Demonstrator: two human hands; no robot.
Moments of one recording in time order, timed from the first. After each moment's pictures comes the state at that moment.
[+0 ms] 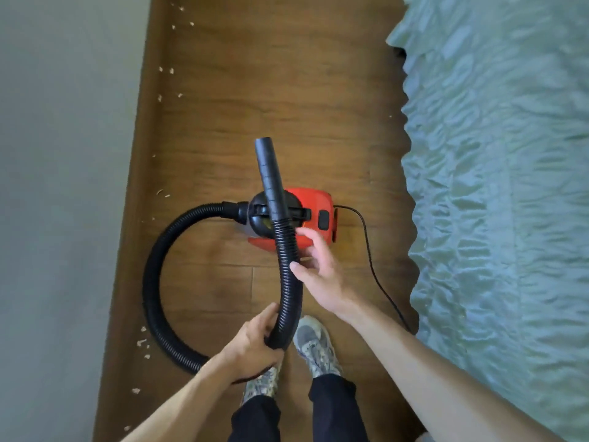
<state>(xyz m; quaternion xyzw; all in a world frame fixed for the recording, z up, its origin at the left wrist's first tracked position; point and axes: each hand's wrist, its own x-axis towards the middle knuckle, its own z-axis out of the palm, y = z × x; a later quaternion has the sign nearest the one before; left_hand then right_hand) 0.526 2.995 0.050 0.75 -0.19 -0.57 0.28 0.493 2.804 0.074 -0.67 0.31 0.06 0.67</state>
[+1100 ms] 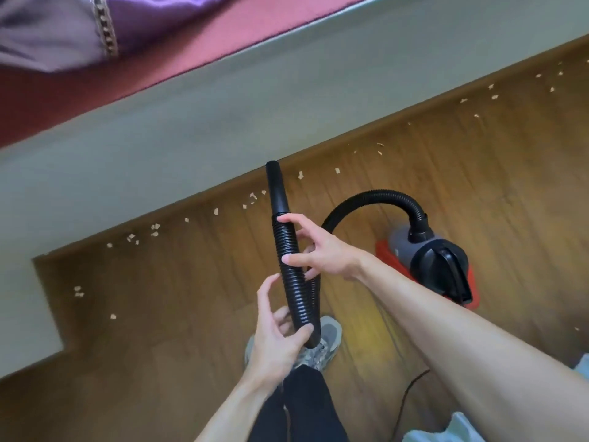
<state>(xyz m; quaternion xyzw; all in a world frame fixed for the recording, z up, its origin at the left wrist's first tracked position) 0.394 3.097 0.107 0.53 0.44 -0.11 0.72 0.584 3.050 0.086 -0.63 -0.17 0.61 0.44</state>
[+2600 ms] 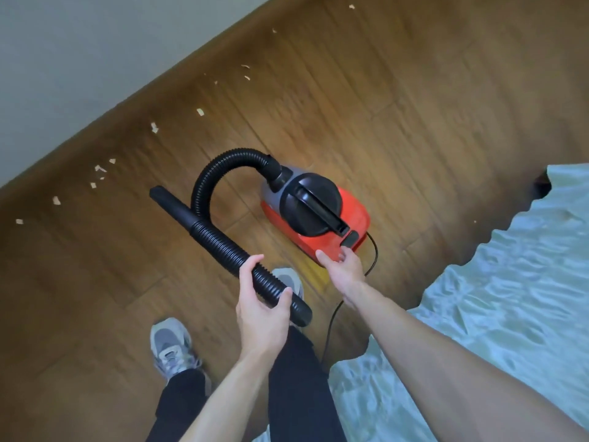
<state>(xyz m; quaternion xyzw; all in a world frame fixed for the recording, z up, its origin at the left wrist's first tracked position) 0.475 2.865 0.031 0.67 0.43 -0.13 0.59 0.556 2.727 -0.048 -0.75 0.37 0.39 0.38</state>
